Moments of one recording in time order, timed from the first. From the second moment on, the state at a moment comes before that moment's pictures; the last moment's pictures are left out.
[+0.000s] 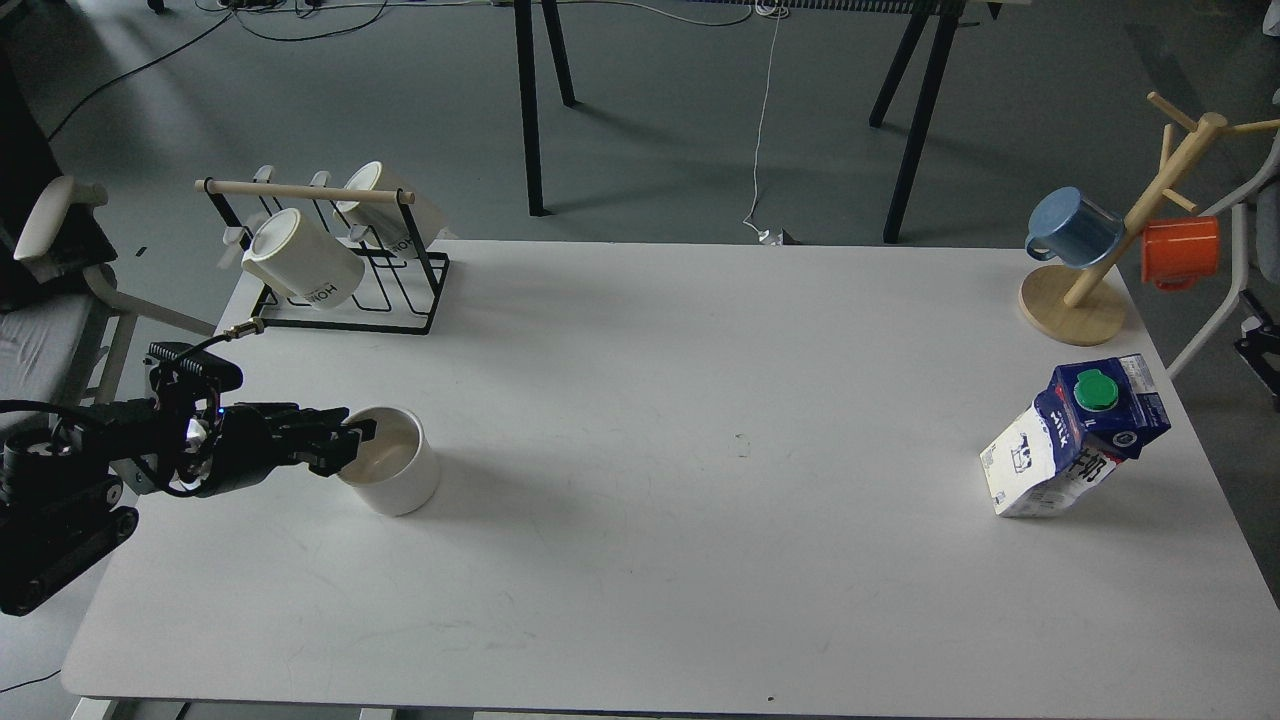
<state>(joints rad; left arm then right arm) -0.54 0.69 -0.45 -0.83 1.88 -0.09 -0.49 0.14 -0.88 1.07 1.08 0.65 0.49 0.02</state>
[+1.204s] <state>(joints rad) -0.72 0.21 -0.55 -0.69 1.93 -0.32 -0.49 0.10 -0.89 1.08 1.06 0.68 0.49 0.02</state>
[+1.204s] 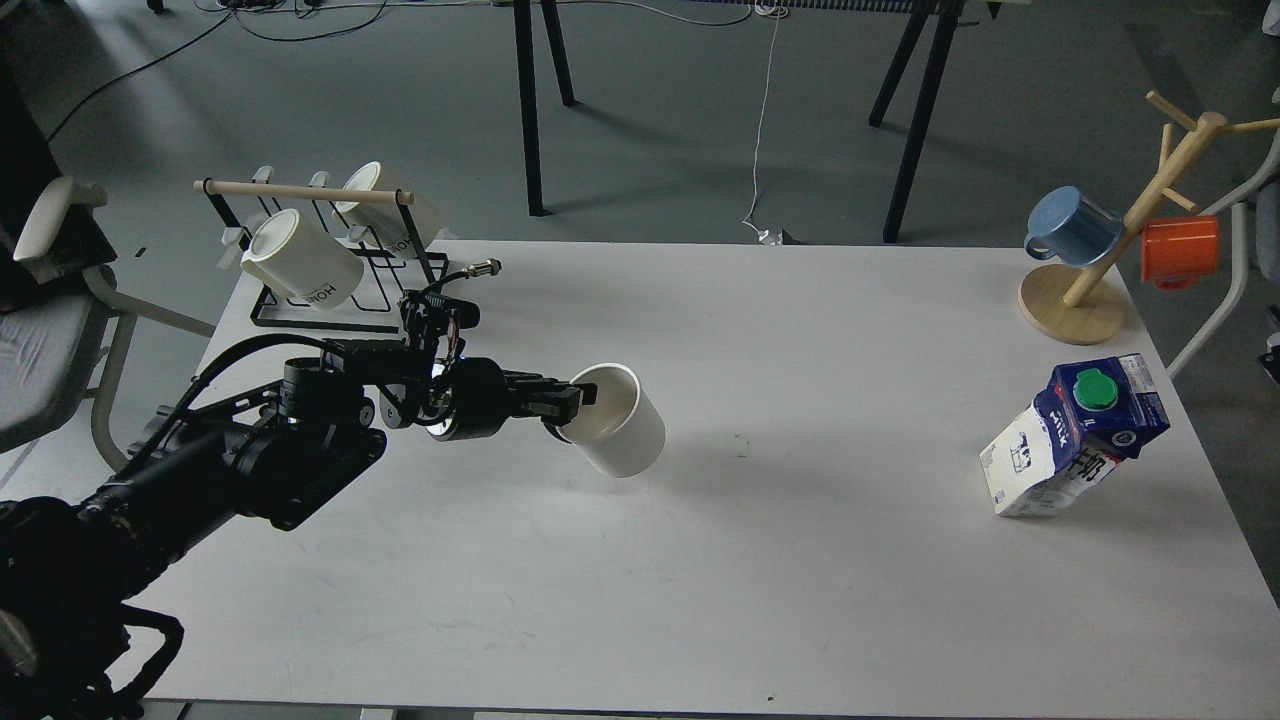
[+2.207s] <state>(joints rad) -0.70 0.31 -0.57 -0.83 1.35 -0.45 -0.49 -0.06 -0.89 1.09 1.13 0.85 0.49 0.02</state>
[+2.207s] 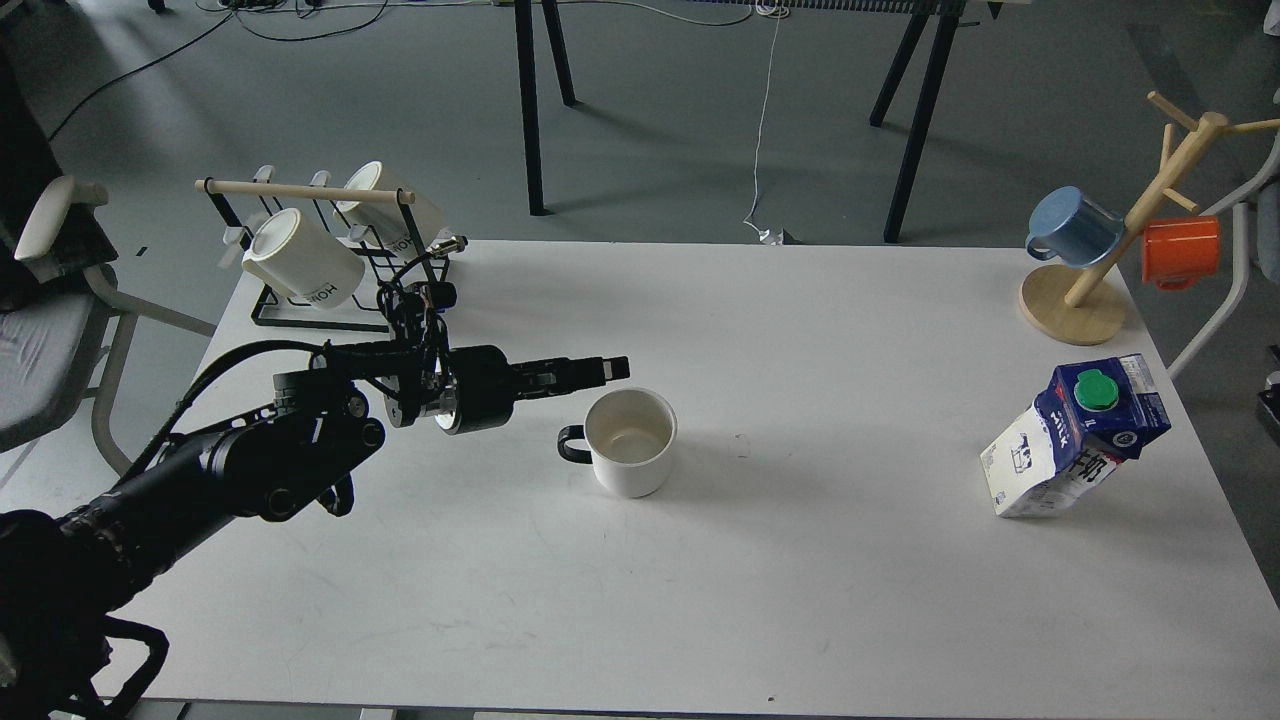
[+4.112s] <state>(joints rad) -0.63 0.51 -0.69 -0.84 0.57 -0.49 -0.49 -0.04 -0.56 1.00 1.14 0.65 0.49 0.02</state>
